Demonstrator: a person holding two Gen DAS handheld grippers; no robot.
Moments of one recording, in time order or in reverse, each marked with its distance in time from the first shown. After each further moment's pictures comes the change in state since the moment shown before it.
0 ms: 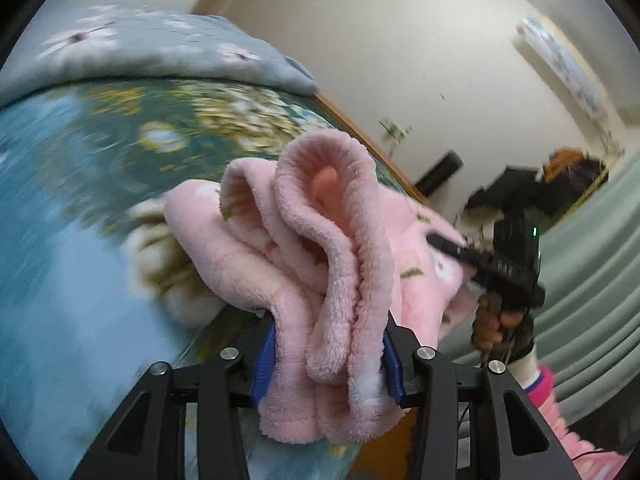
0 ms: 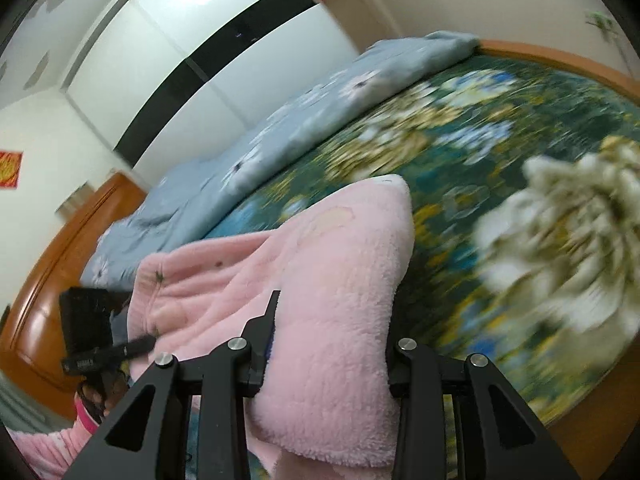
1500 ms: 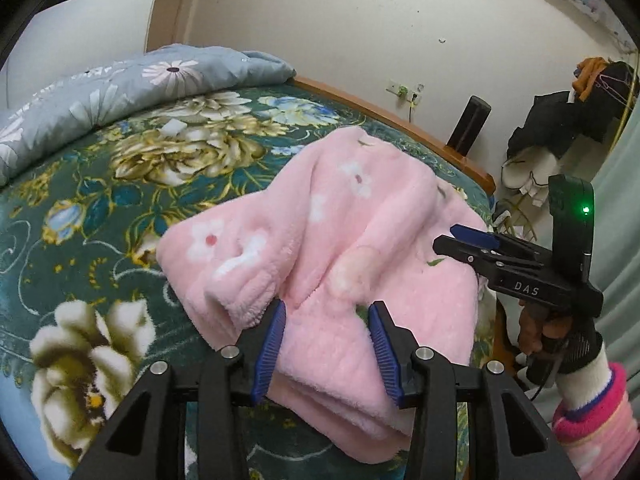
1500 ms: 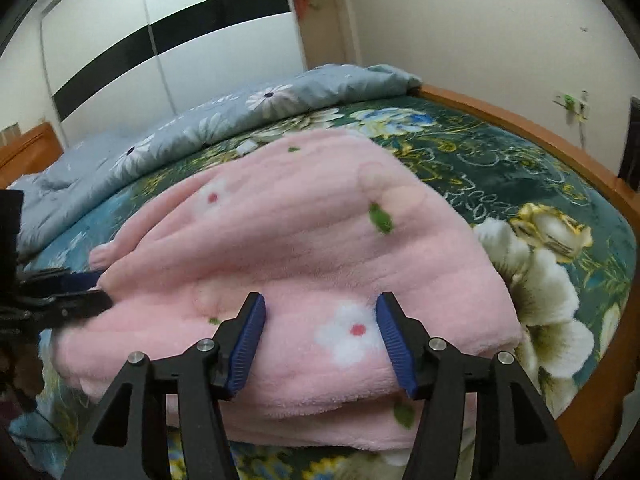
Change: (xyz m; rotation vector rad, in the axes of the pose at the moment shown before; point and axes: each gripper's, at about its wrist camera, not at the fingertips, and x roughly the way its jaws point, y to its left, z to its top) left arm 0.170 -0.049 0.037 0.254 0.024 0.235; right arm 0.035 -0.100 0.011 -0.207 -0.077 -0.370
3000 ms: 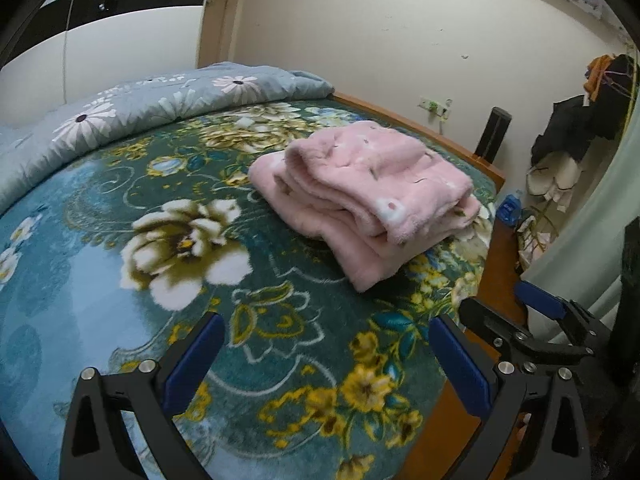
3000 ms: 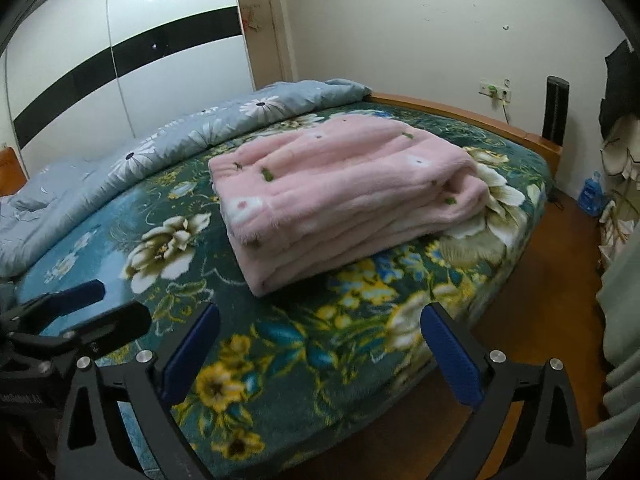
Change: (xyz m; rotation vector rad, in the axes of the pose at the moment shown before) left arm -0.123 -0.023 -0.117 -0.036 -0.073 0.181; right arm -0.121 0.161 -0.115 0.151 -0.056 -0.212
